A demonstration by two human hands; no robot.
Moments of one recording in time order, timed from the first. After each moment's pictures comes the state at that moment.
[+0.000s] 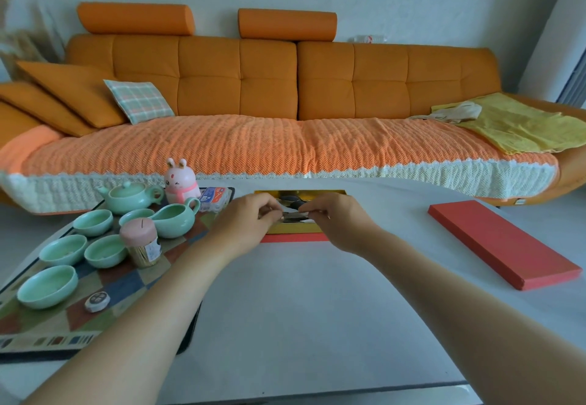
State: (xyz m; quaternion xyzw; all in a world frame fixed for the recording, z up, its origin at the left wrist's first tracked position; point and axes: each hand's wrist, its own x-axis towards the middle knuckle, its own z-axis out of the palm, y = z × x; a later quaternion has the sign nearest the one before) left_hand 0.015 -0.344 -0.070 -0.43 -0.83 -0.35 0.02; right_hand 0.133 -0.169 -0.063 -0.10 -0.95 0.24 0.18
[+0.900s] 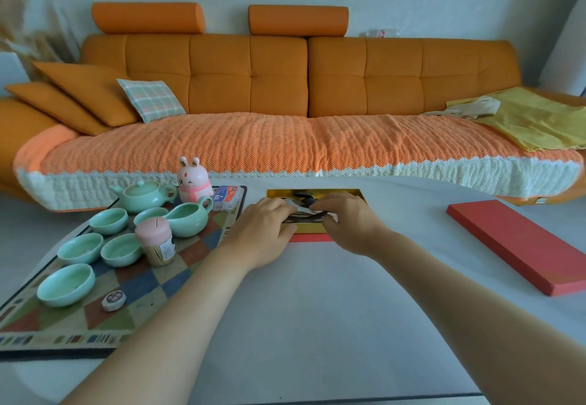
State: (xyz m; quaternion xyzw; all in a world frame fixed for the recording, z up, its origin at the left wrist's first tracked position) left_hand 0.010 -0.340 -0.090 -0.50 -0.84 -0.18 0.11; right_hand 0.117 -0.162 -0.080 -0.06 -0.96 0.17 0.19
